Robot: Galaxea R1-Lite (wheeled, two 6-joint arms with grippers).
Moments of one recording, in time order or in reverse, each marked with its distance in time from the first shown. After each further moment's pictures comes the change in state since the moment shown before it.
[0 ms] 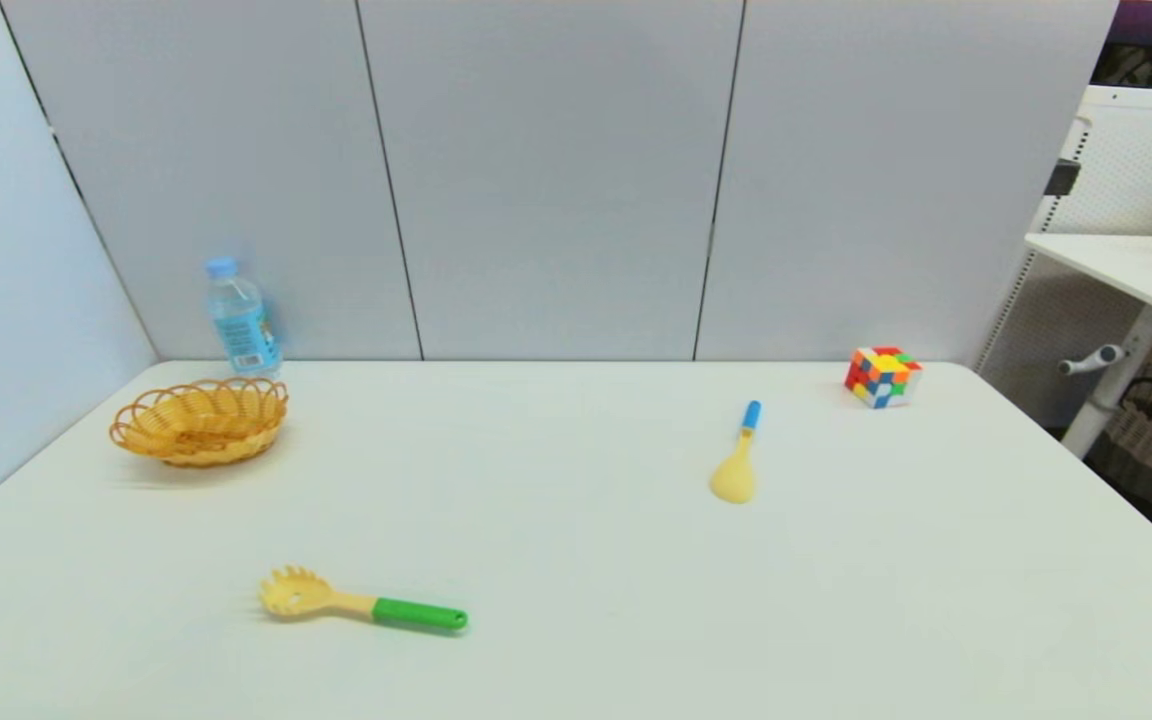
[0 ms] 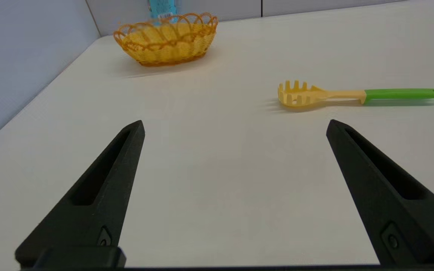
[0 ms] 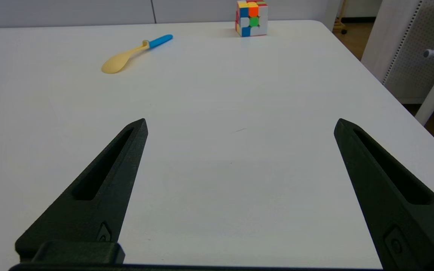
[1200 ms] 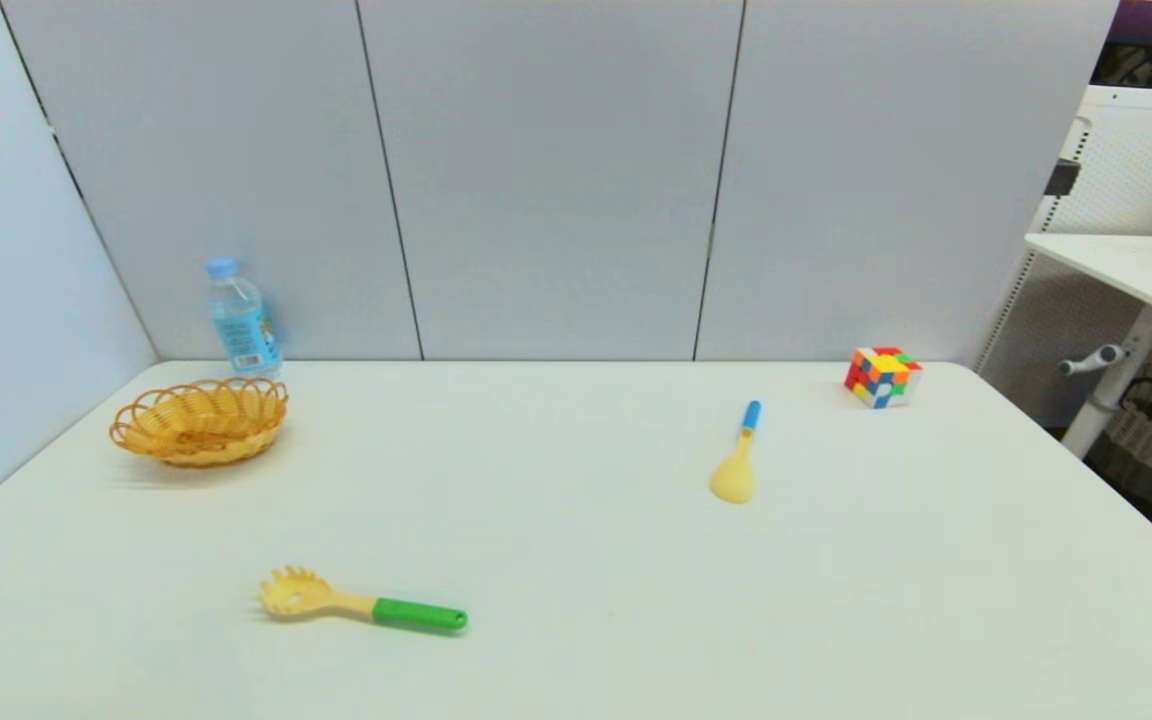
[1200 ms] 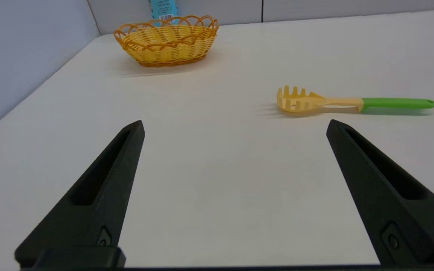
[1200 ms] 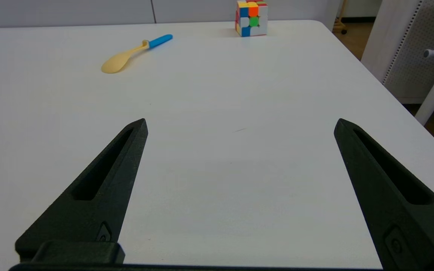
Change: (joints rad) left arm 0.000 -0.002 0.009 -0.010 0.007 -0.062; right arm 0.000 0.000 0.000 0.000 0.000 0.000
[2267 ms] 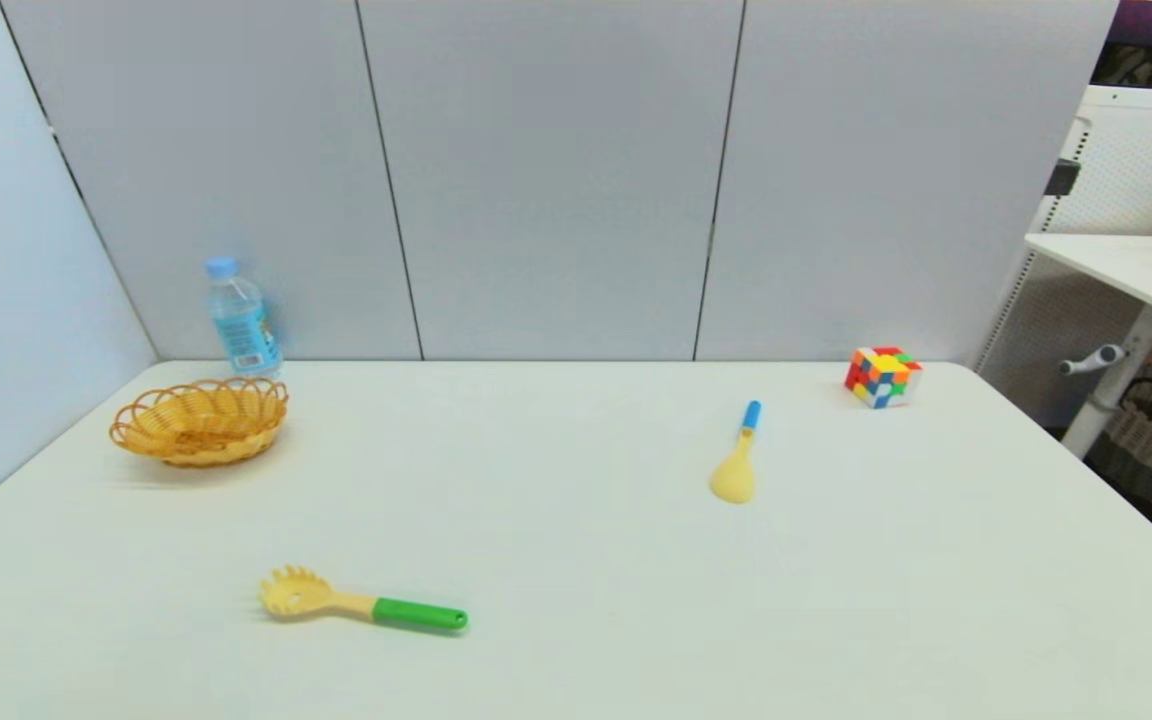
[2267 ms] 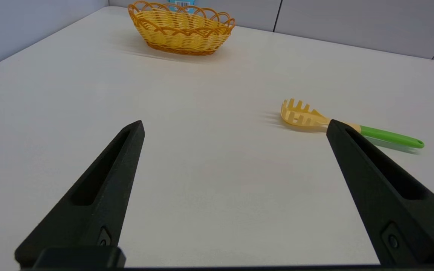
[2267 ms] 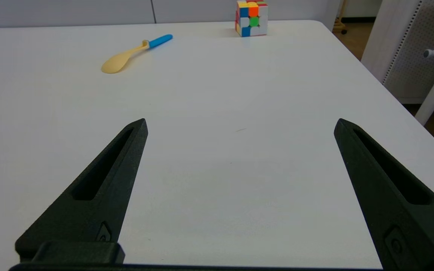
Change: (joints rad) left arm 0.000 0.001 0.002 0.004 0.071 -0.189; right arm 0.000 0.000 0.000 0.000 0.000 0.000
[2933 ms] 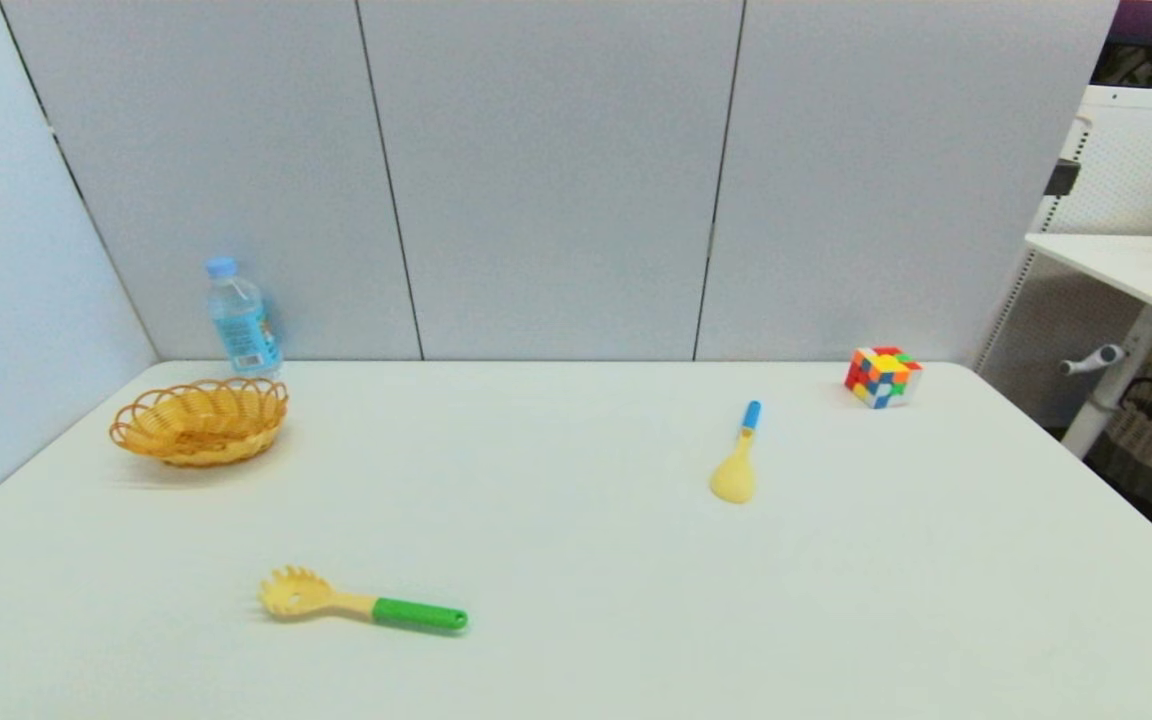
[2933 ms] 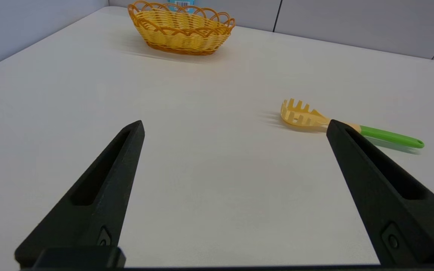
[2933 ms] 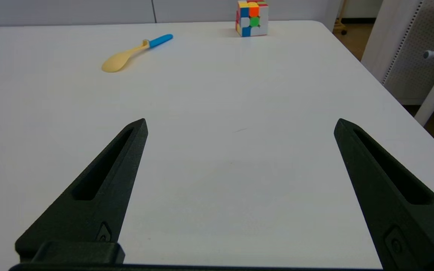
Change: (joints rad) left arm 0.000 0.000 0.000 0.000 0.000 0.000; right arm 0.000 0.000 0.000 0.000 0.000 -0.001
